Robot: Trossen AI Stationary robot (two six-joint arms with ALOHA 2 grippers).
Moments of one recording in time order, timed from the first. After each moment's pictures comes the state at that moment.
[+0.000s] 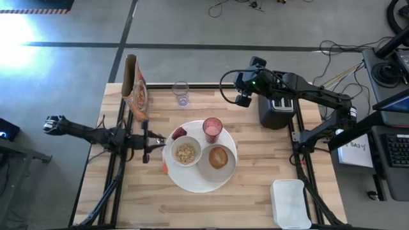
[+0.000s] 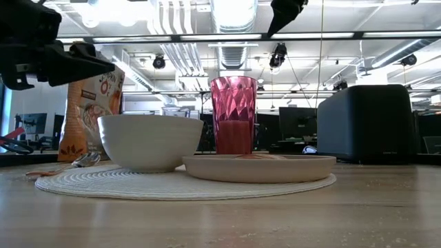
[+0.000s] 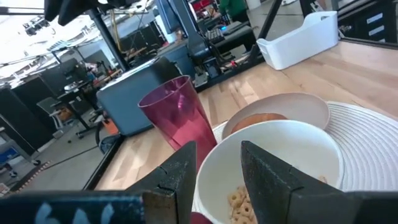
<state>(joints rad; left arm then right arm) -0.22 0.31 0.01 0.23 -0.25 0.43 -0.27 1.45 1.65 -0.90 0.54 -0.37</state>
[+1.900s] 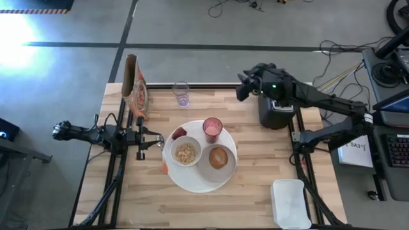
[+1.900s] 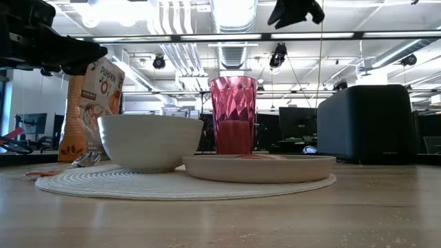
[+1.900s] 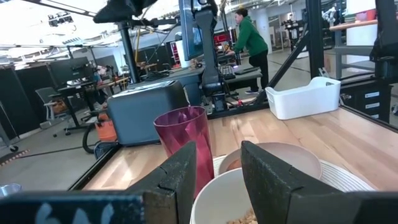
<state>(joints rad) -0.20 0.02 0.02 0.07 -0.25 0.23 -0.29 1.25 1.36 -0.52 0.52 0.21</state>
